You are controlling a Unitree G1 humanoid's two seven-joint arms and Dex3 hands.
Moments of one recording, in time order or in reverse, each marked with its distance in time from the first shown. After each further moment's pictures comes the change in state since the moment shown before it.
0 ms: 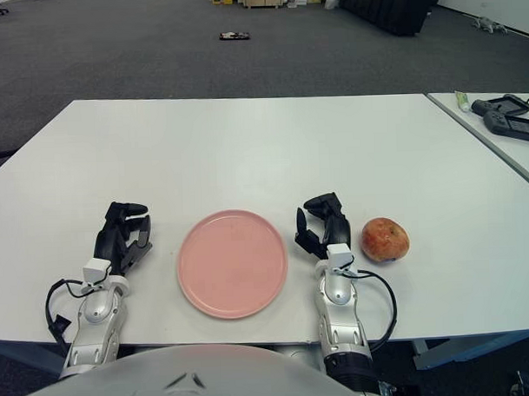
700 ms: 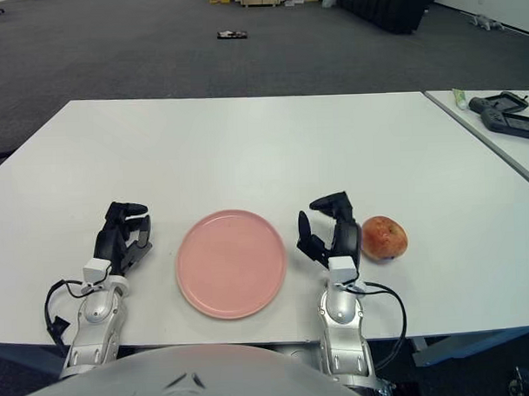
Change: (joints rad) left arm 0.001 -0.002 -0.002 -0.002 0.002 -0.002 0.001; right arm 0.162 0.040 0.051 -0.340 -0.182 -0.043 -0.125
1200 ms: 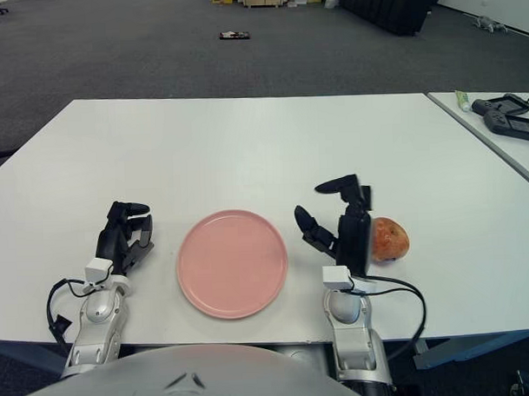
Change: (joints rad) left arm -0.005 -0.001 0.000 0.007 0.000 -0.005 0.000; right arm -0.027 -0.098 -0.097 0.011 -0.380 -0.169 -0.300
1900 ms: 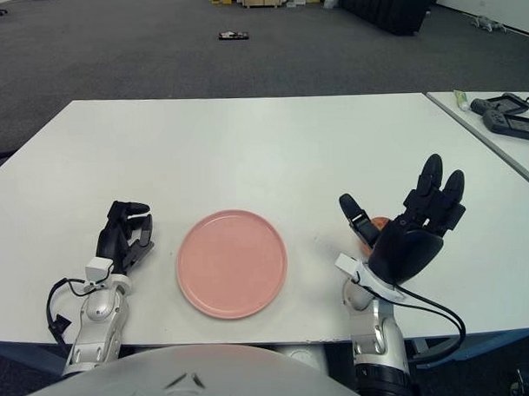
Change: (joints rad) left arm -0.011 0.001 0.001 0.017 -0.001 -0.011 0.000; right arm -0.080 -0.027 -0.058 0.086 -0.221 0.175 -0.457
